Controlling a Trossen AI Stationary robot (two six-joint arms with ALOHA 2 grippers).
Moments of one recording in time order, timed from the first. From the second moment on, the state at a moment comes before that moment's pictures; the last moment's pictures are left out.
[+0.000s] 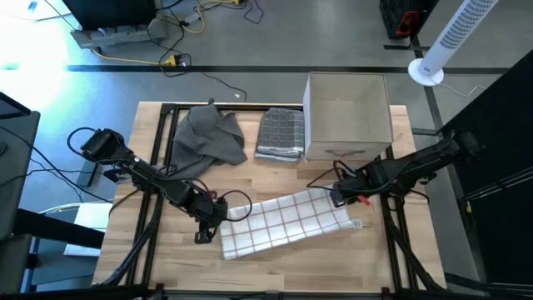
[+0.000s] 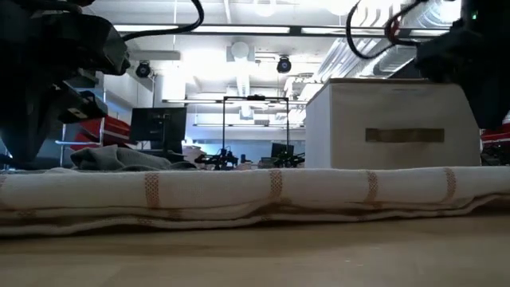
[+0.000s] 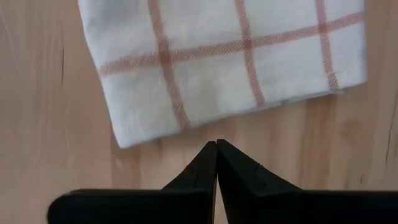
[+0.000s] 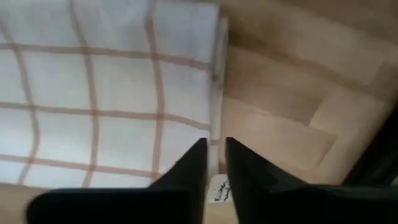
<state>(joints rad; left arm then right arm) -0.47 1.45 0.79 -0.57 0.05 -0.50 0.29 1.23 0.81 -1.09 -0.01 1.55</state>
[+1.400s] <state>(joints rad) -0.50 1.45 0.76 -0.45 -0.25 -0.52 0.20 1.18 0.73 -1.03 0.08 1.38</state>
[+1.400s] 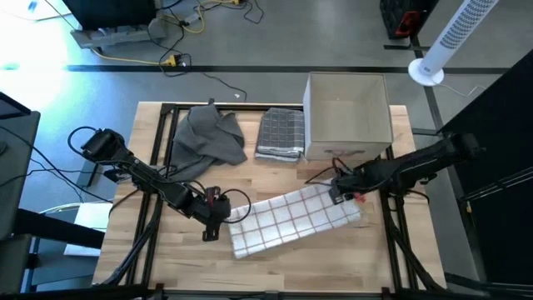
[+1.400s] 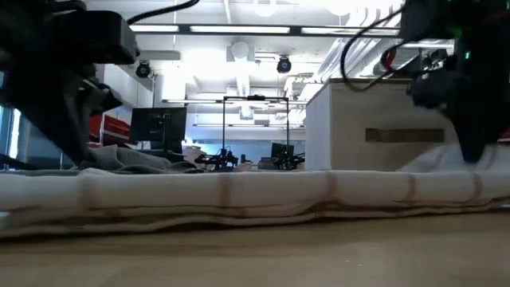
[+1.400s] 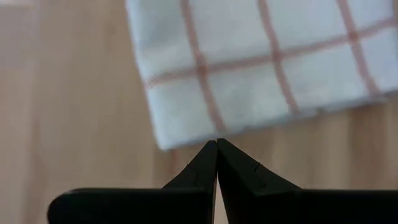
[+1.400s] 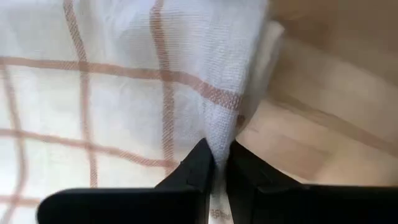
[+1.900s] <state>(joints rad) -0.47 1.50 0.76 -0.16 -0.30 -0.51 0.15 1.14 0.95 -1.17 0.19 1.30</state>
